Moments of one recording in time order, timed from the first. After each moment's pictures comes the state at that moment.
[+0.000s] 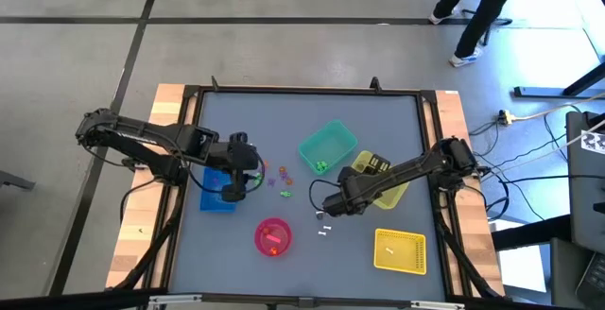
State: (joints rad) left arm -0.16 1.21 1.11 -0.91 -0.17 -0.17; right arm 0.31 1.93 1.49 -1.57 0.35 0.91
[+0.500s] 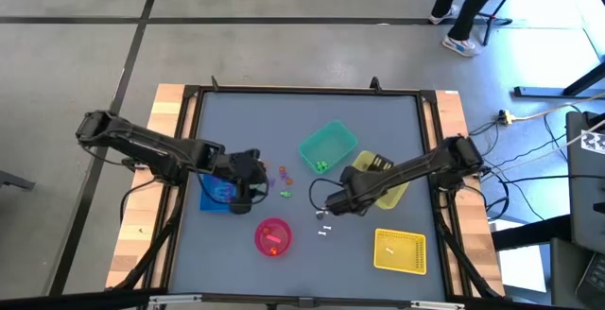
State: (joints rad) left arm -0.17 1.21 0.81 -0.42 -0.04 -0.12; right arm 0.32 1.88 1.50 -1.57 0.29 0.91
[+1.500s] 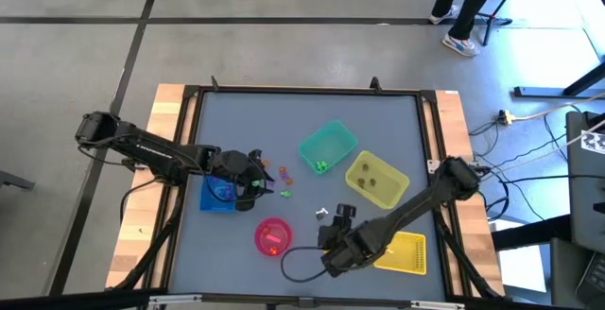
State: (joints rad) left arm -0.11 1.21 0.50 0.12 -0.01 -0.13; right arm 0.60 2.01 1.59 -0.95 0.35 0.68
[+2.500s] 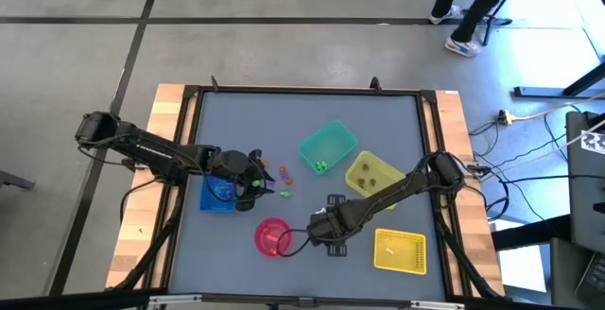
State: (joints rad) left arm -0.11 1.21 0.50 0.12 -0.01 -0.12; right arm 0.43 2.08 1.50 -0.85 0.06 0.41
